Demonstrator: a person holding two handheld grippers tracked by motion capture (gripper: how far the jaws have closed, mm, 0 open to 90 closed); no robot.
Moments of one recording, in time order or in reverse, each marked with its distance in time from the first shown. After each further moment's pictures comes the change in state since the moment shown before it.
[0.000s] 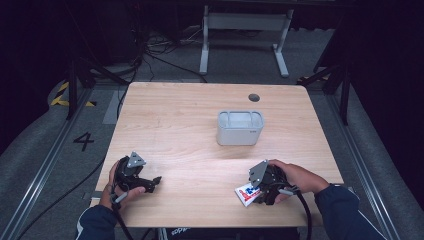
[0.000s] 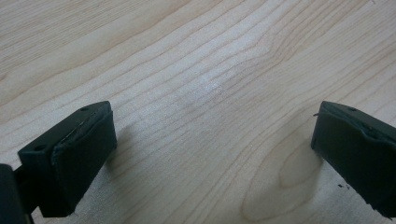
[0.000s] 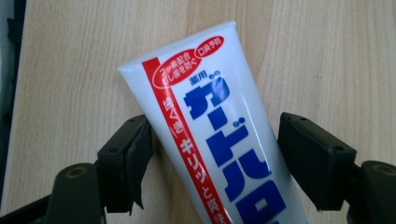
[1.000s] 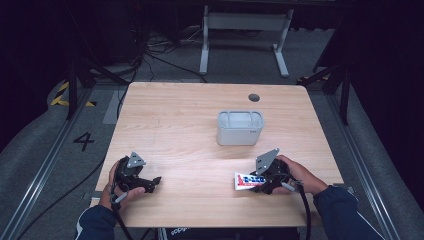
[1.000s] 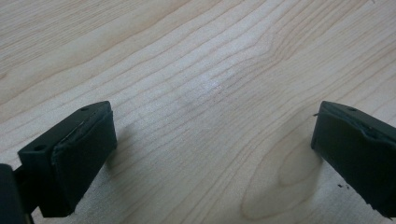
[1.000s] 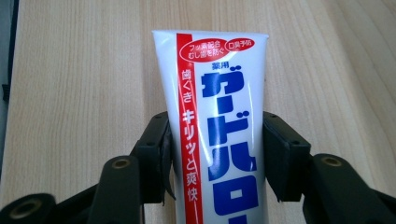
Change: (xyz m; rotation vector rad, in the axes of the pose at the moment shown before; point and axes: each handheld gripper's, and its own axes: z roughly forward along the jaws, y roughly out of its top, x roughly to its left) left arm 0.001 0.000 -0.001 0.003 0.002 0.013; right arm -0.014 -0.018 -0.010 -0.175 -0.030 0.199
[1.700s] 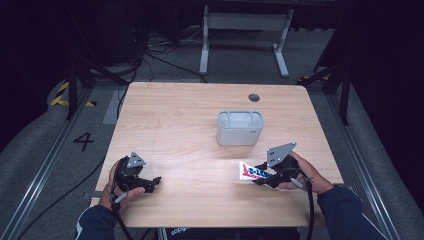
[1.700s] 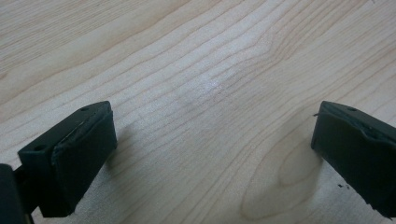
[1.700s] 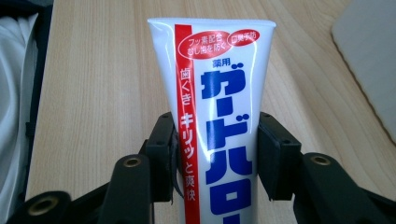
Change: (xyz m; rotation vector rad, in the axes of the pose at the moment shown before) left arm -0.001 0.000 0.000 -0.001 -0.001 -0.009; right arm -0.004 -0.008 -0.030 -0.177 -0.038 0.053
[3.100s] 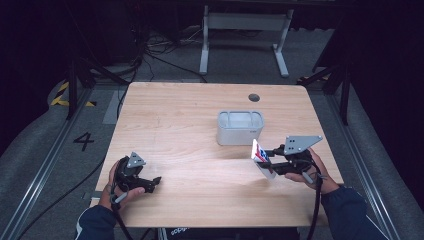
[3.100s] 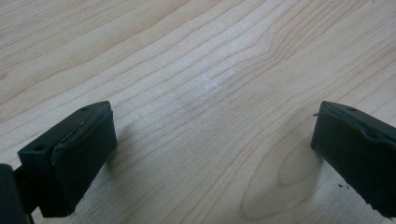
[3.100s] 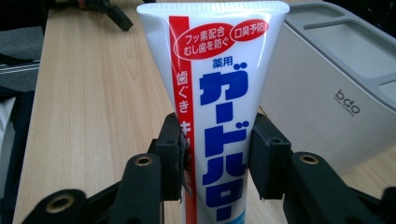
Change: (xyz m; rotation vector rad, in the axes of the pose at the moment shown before) left arm 0.000 0.000 0.000 0.000 0.000 0.000; right arm -0.004 0.003 -0.040 -0.254 -0.163 0.082
